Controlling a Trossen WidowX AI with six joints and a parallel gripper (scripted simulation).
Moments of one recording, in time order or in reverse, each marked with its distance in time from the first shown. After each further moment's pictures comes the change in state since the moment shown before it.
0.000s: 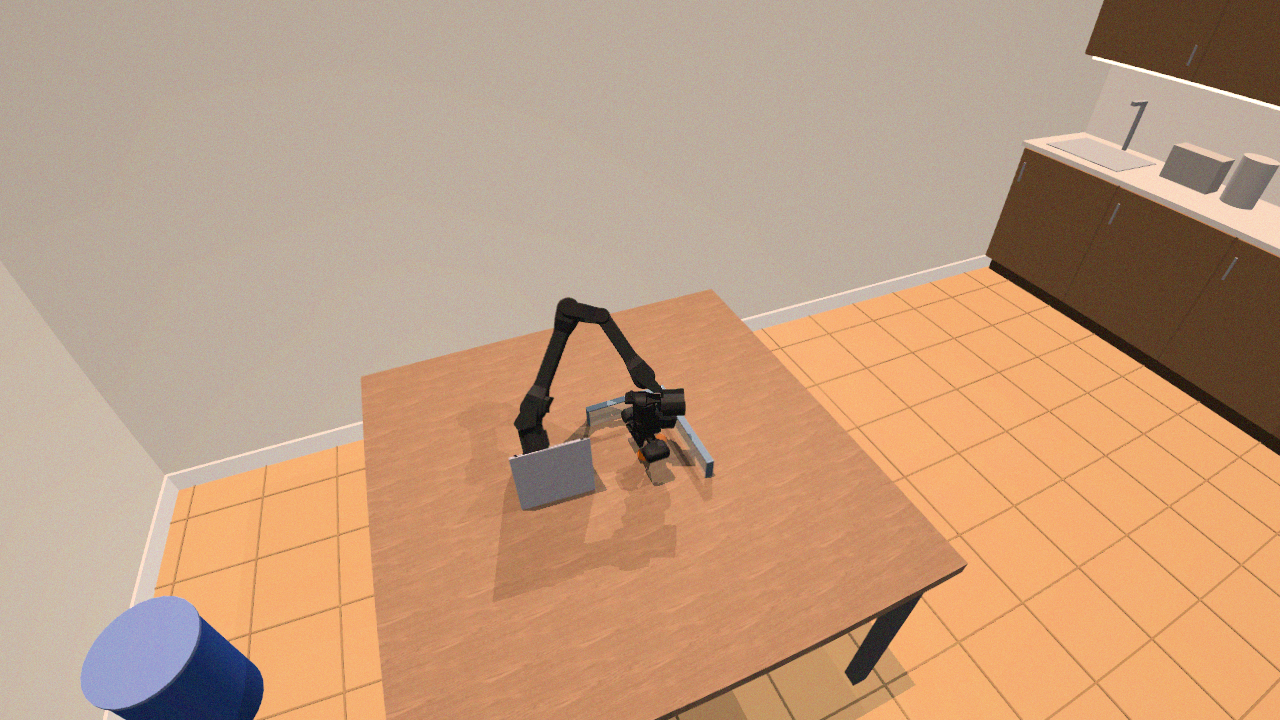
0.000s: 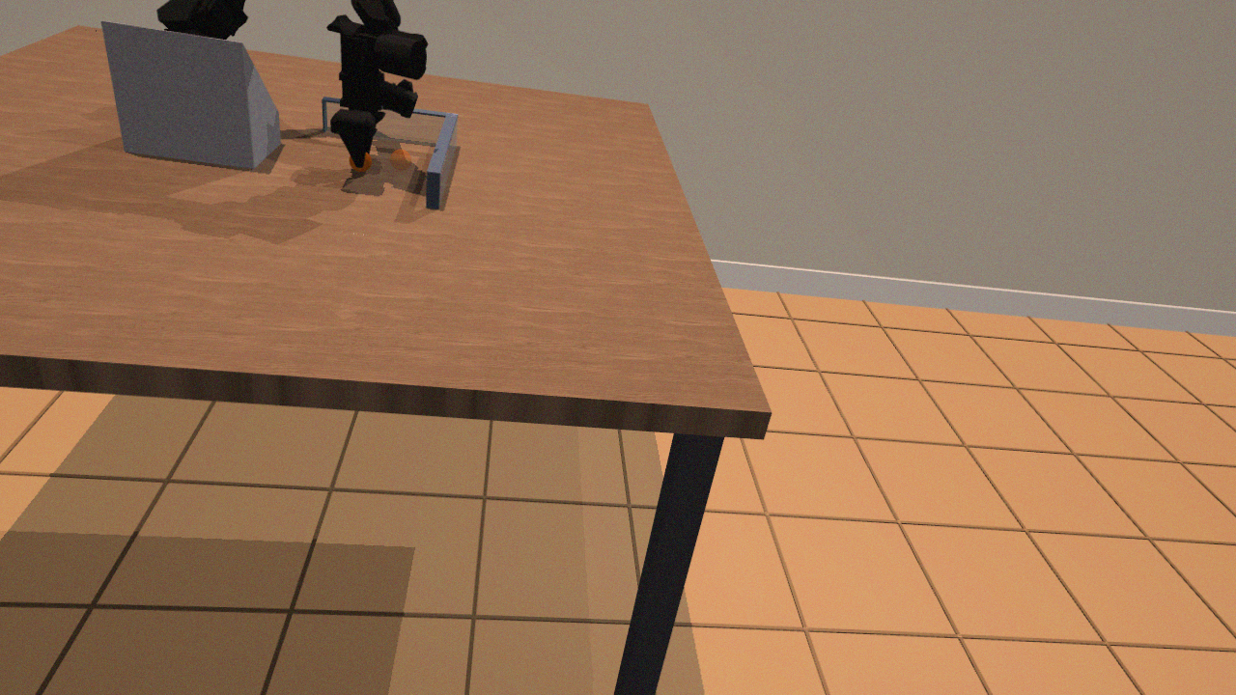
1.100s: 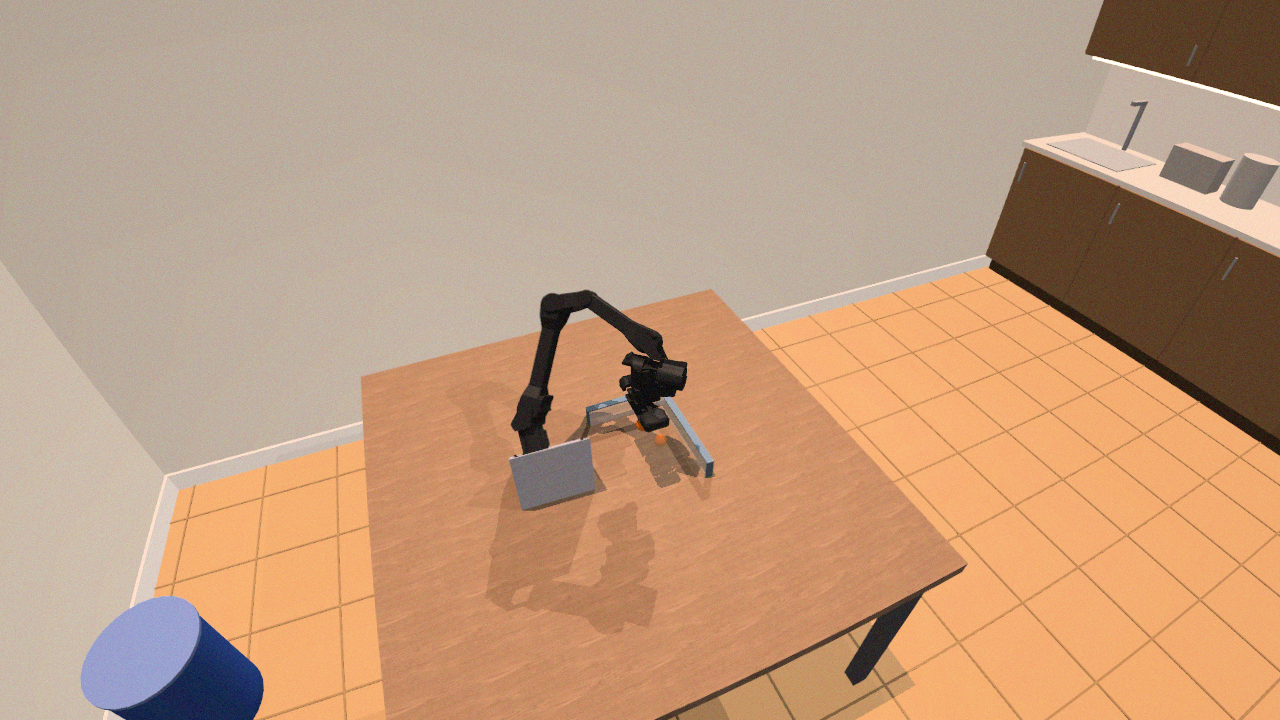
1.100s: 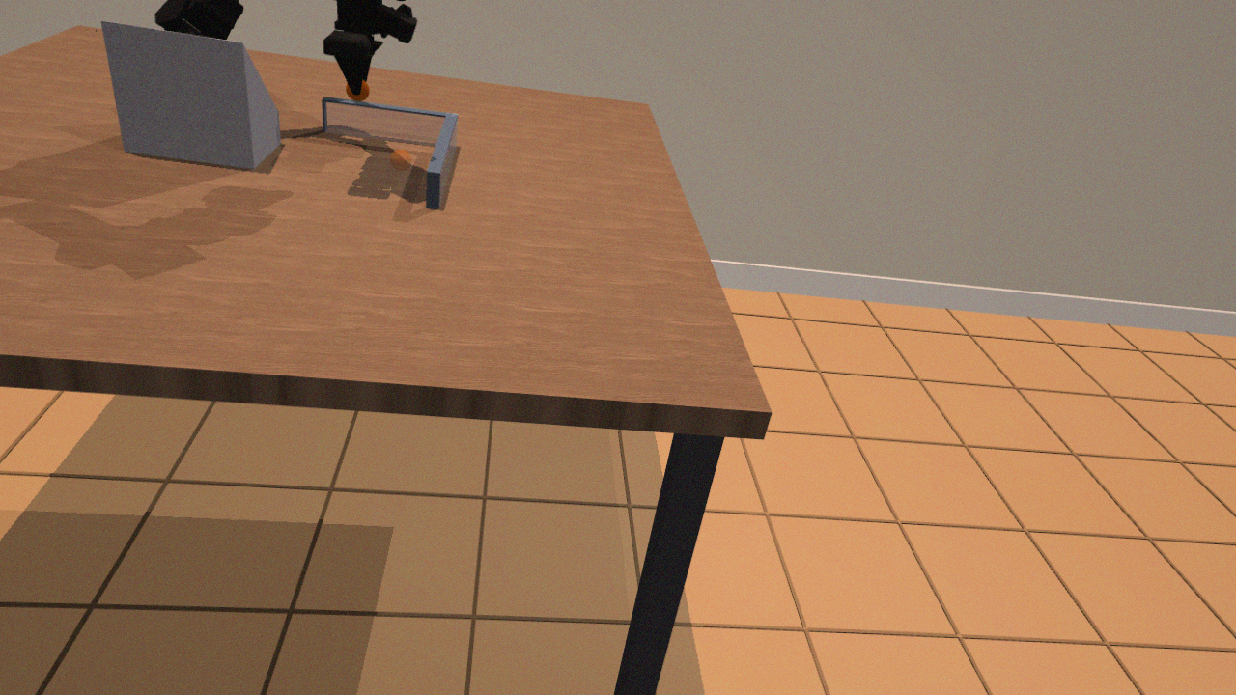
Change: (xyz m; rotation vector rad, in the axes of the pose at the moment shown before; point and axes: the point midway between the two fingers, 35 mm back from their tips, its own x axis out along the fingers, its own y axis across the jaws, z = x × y) arm -0.117 -0.003 -0.003 0.028 0.004 0.005
